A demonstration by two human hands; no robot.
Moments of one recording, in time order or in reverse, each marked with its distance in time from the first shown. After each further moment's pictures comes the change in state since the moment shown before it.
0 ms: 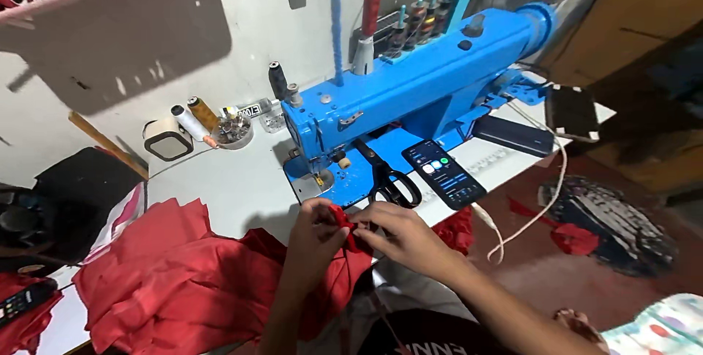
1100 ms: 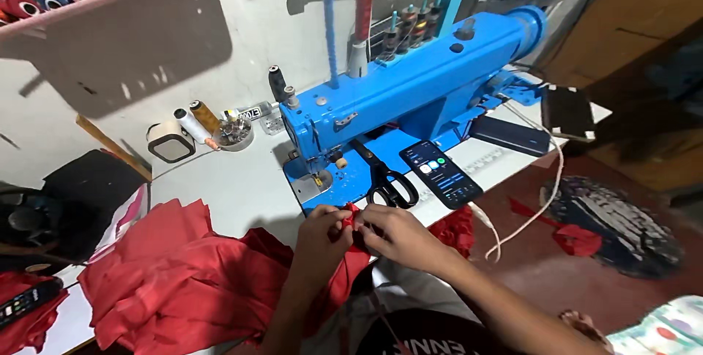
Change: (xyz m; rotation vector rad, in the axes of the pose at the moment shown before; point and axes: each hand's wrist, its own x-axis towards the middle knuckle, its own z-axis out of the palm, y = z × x) left_hand 0.001 -0.001 0.011 0.384 -0.026 0.167; right_hand 0.000 -0.001 -0.006 -0.029 -0.201 0.189
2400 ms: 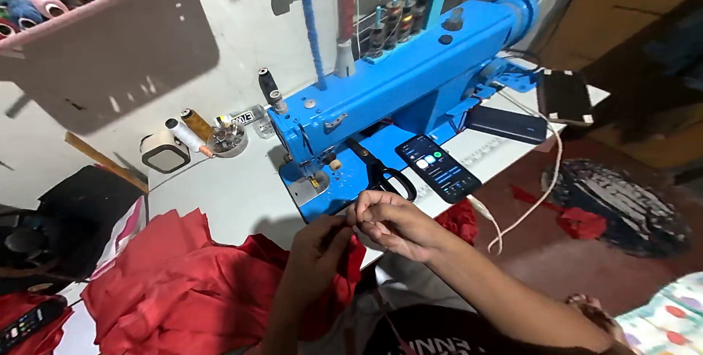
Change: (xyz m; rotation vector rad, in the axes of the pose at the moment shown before) left_hand -0.002 0.004 -0.014 -0.255 -0.086 0.137; right_hand 0.015 -0.006 -0.010 1.518 -0.100 0.228
